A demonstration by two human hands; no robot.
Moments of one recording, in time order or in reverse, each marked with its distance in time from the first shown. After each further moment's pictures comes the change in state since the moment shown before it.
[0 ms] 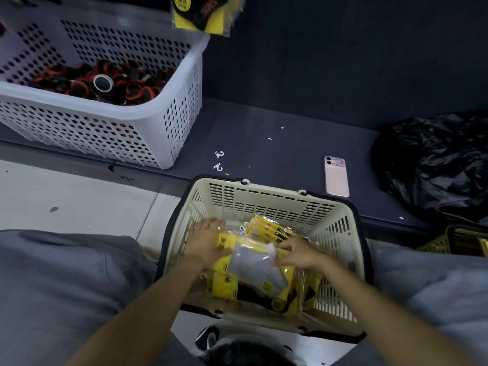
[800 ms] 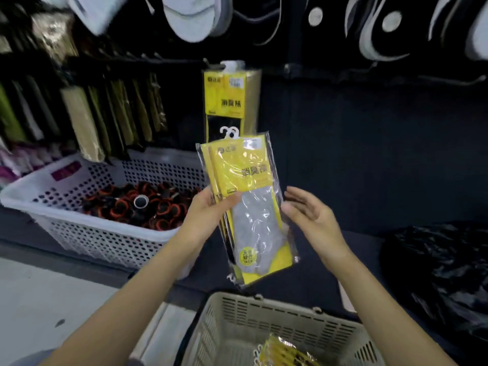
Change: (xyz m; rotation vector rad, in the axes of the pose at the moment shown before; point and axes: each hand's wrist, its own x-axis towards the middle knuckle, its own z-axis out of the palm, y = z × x) left_hand 0.017 0.090 -0.308 -1.208 0.402 0.301; right_hand -0.062 -0.237 -0.156 0.622 0.634 -0.756
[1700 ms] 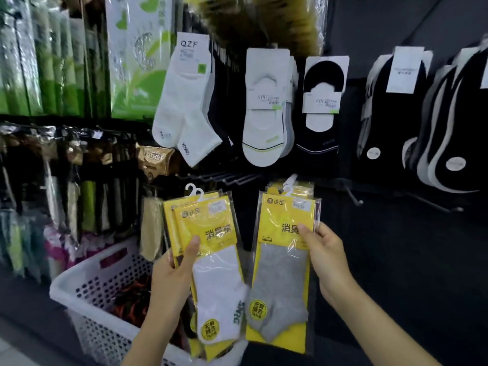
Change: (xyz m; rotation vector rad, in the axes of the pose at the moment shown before) left_hand 0.044 0.063 -0.141 0.113 0.569 0.247; right_hand 0.123 -0.102 0.120 0.203 0.079 -0.106
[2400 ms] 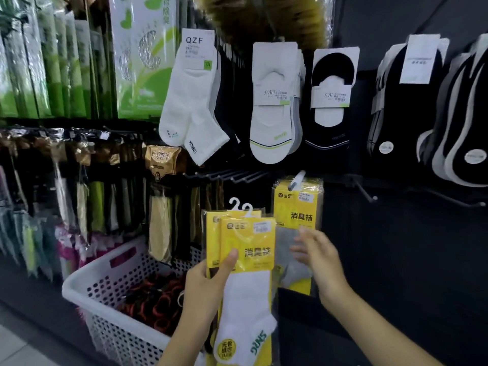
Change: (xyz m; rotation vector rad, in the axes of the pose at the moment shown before) left_hand -0.012 -0.007 0.027 -0.070 -0.153 -0.039; right_hand 0.003 0.029 0.012 -0.096 0.037 0.050
